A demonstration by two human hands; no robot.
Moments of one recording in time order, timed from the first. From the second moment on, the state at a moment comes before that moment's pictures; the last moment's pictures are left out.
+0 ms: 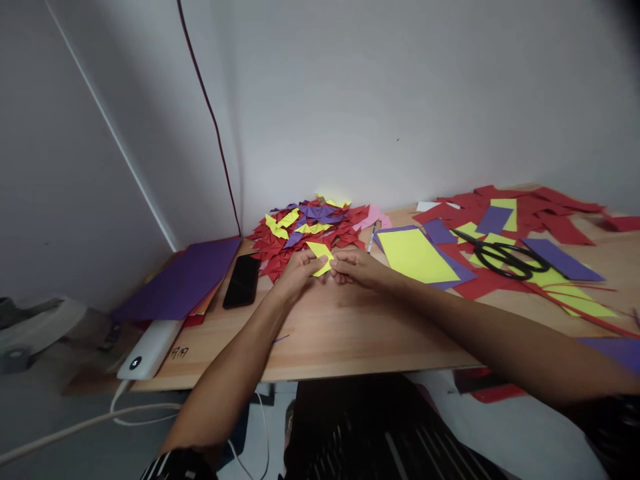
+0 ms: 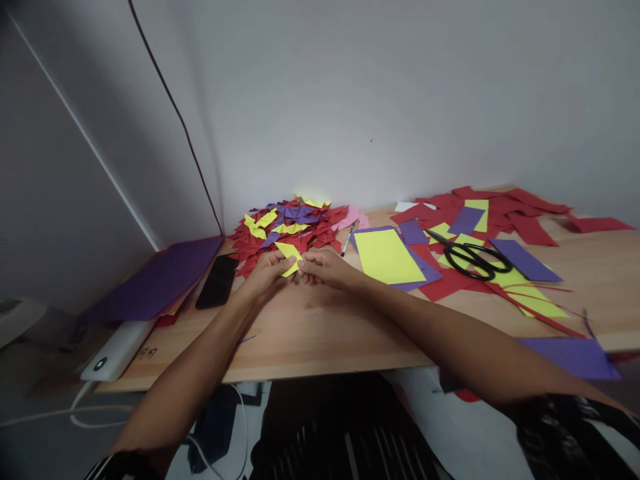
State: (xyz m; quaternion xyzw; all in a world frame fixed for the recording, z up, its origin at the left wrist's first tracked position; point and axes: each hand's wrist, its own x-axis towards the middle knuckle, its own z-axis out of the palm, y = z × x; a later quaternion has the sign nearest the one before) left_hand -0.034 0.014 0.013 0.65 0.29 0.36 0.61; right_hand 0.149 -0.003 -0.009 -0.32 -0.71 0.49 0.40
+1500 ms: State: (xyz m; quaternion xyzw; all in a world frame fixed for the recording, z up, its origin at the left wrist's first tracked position) left_hand -0.036 0.016 0.006 0.64 0.29 0.33 0.63; right_hand 0.148 -0.001 -0.012 -0.32 -0.70 0.49 0.40
